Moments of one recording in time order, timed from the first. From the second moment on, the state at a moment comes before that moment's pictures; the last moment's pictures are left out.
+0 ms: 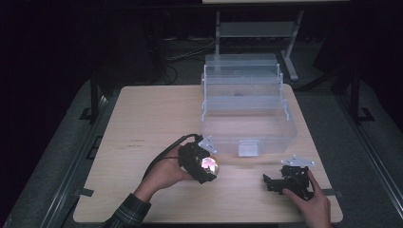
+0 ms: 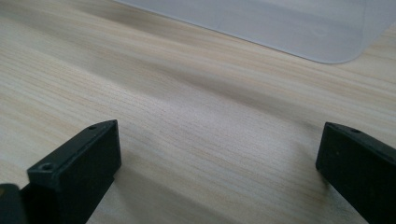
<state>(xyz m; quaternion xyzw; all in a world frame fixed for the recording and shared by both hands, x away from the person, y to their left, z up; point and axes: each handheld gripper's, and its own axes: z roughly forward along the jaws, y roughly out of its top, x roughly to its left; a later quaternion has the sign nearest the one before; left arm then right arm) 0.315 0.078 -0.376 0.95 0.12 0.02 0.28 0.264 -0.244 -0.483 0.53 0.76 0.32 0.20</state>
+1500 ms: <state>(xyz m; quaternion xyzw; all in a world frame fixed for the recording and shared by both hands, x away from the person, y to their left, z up) 0.350 0.075 -0.328 0.95 0.13 0.03 0.29 0.264 -0.244 -0.483 0.53 0.76 0.32 0.20</state>
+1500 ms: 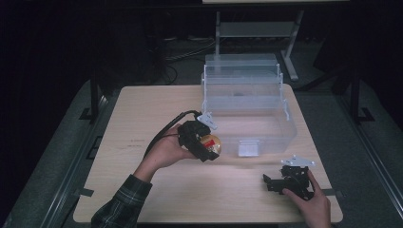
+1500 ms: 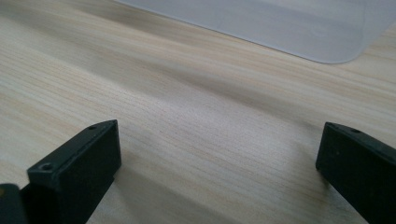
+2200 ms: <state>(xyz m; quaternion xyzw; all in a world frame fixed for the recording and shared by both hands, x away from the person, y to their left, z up) 0.379 0.075 -0.321 0.94 0.16 0.04 0.30 0.265 -0.244 -0.483 0.53 0.76 0.32 0.20</state>
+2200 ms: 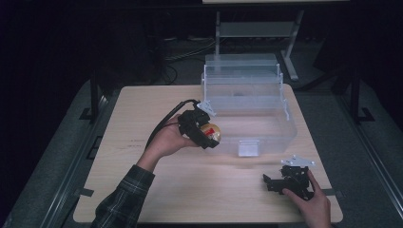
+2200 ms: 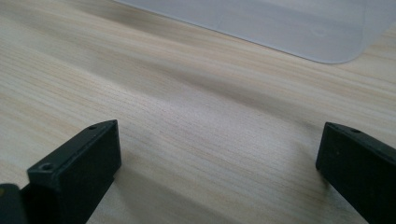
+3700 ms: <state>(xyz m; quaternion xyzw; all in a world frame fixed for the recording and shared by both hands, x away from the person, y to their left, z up) 0.428 0.061 -0.338 0.94 0.18 0.06 0.29 0.264 -0.244 -0.483 0.53 0.76 0.32 0.20</state>
